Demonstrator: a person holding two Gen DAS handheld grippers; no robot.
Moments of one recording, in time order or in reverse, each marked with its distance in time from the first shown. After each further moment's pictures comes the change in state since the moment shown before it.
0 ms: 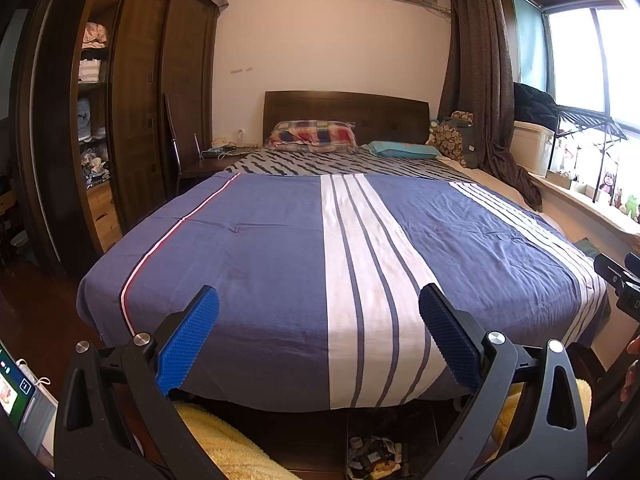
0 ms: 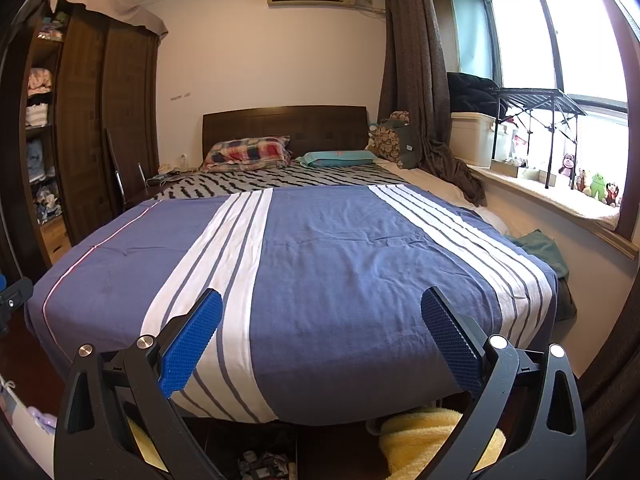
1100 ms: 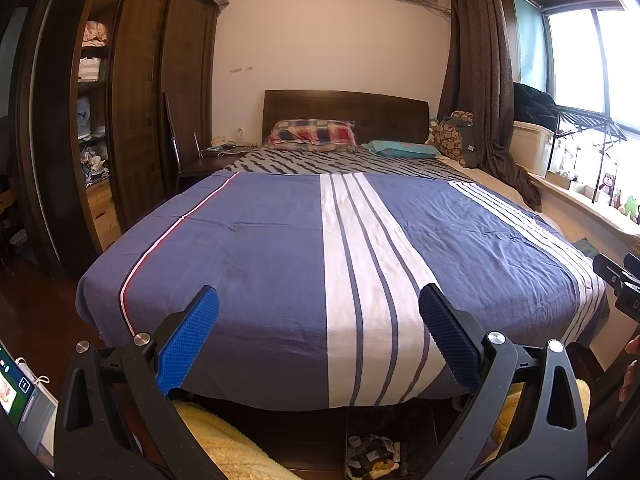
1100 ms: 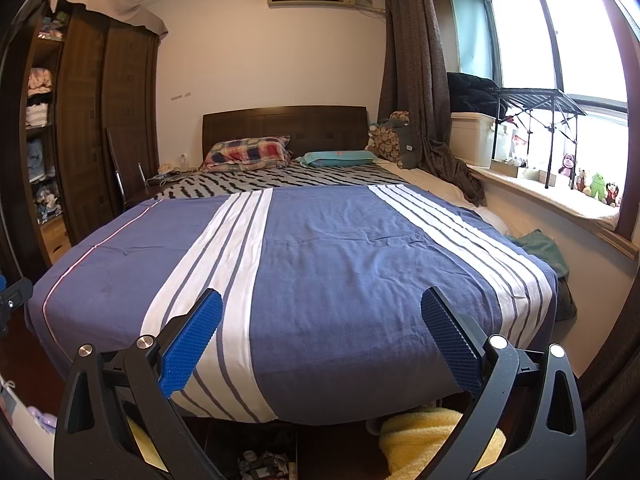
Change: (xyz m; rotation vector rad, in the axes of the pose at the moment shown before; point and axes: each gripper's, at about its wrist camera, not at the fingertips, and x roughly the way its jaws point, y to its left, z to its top) left arm -0.001 0.000 0.002 0.001 0.005 -0.010; right arm 0.000 0.001 -0.002 -0.003 -0.002 0.001
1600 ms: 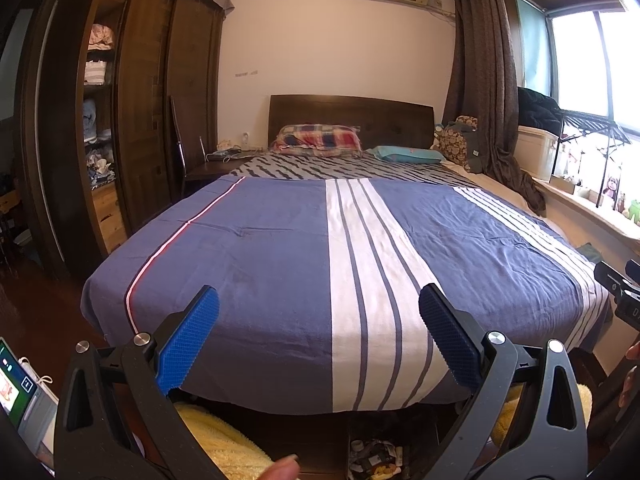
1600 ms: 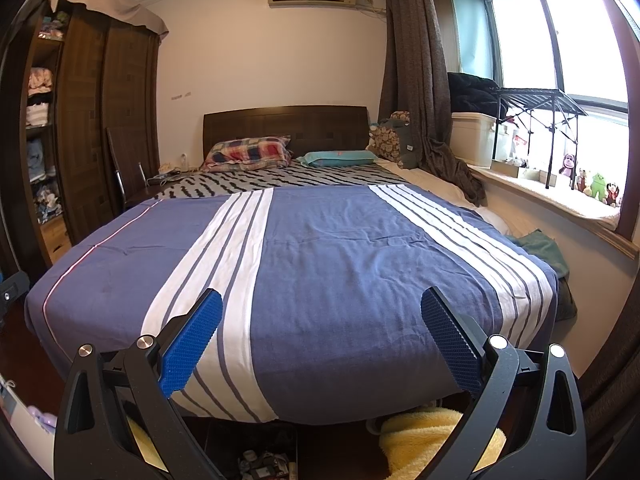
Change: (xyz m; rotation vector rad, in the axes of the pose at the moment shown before) left arm -0.004 -0.002 0.002 -0.001 -0.024 0.025; right arm -0.001 0.000 -0.001 0.001 0.000 0.000
